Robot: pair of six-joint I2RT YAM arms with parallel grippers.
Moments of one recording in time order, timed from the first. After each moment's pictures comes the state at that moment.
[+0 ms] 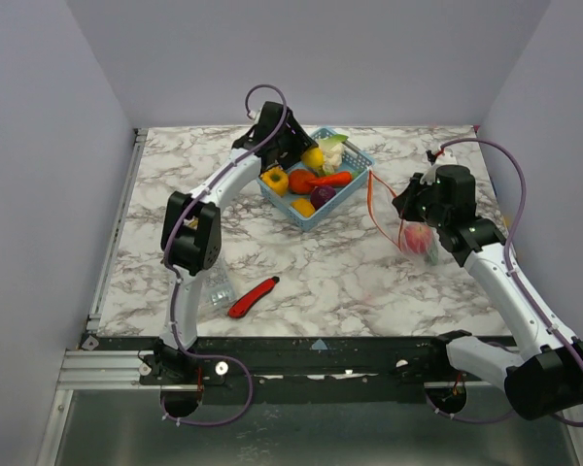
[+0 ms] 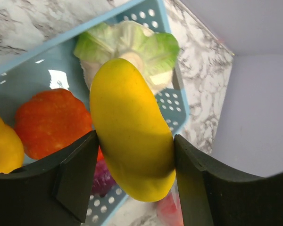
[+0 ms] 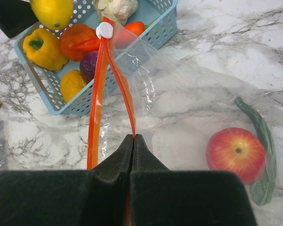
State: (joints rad) left arm -0.42 2.22 1.98 -0.36 0.09 -1.04; right arm 0.24 1.09 0.96 -0.36 -0.04 0.31
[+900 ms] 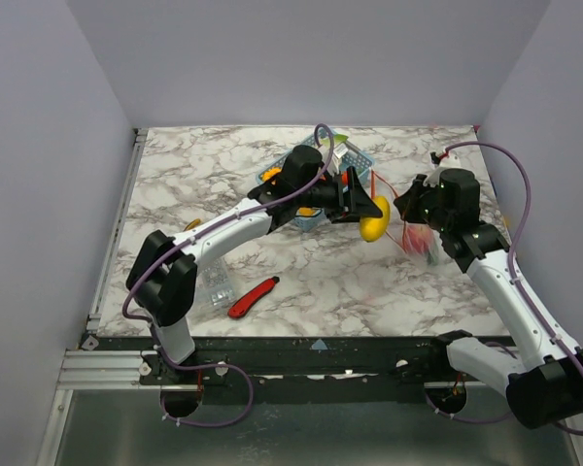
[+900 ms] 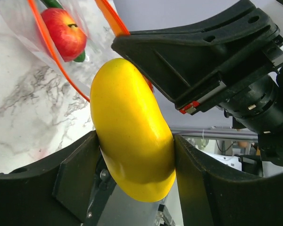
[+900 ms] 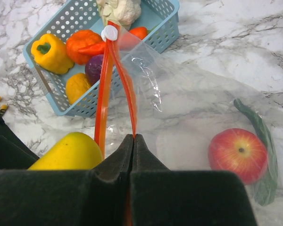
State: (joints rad) left arm -0.74 1.74 1.40 0.00 0.62 -0.99; right arm 0.24 1.05 0.94 -0.35 -0.04 0.32
